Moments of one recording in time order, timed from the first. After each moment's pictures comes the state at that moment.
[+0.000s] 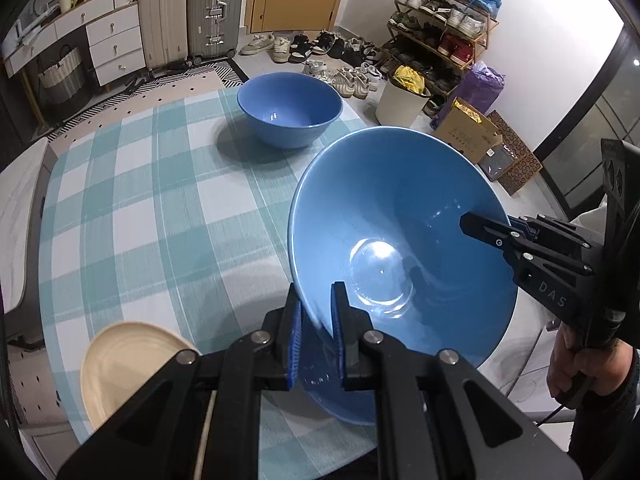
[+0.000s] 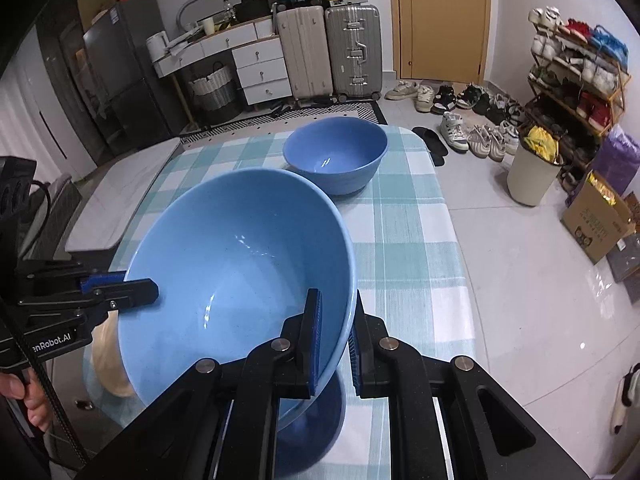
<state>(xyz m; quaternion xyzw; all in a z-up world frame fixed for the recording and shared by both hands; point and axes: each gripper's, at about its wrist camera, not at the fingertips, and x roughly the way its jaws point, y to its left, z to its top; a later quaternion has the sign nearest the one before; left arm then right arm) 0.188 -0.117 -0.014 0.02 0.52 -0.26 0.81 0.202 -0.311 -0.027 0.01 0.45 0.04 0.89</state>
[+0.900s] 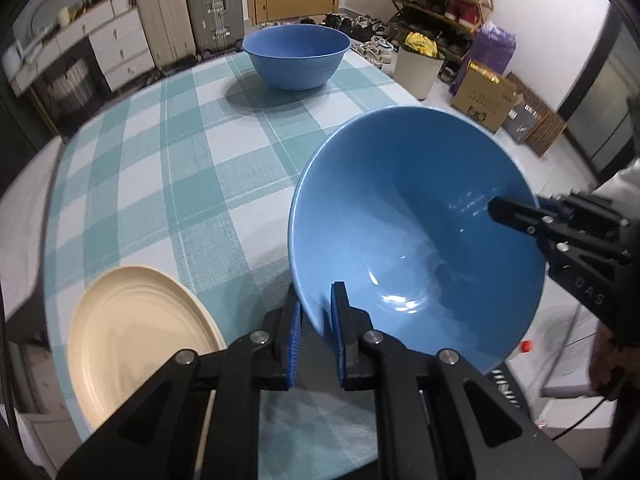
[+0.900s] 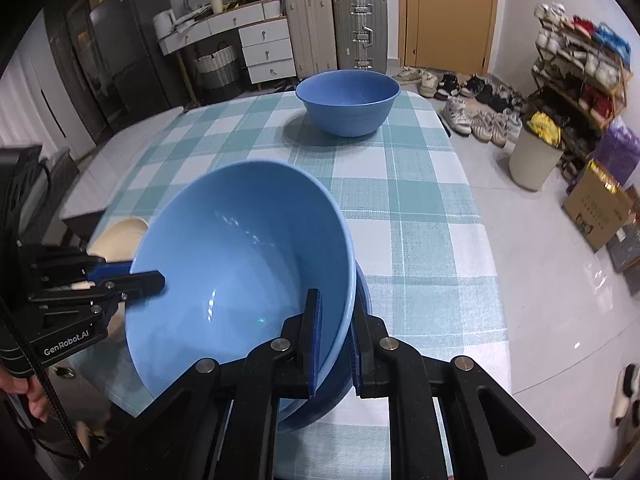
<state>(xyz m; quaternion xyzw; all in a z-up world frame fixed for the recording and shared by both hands) 0.138 -0.121 -0.085 0.11 0.52 -0.22 0.82 0.157 -0.292 -0.100 -0.02 0.47 0.04 0.88</state>
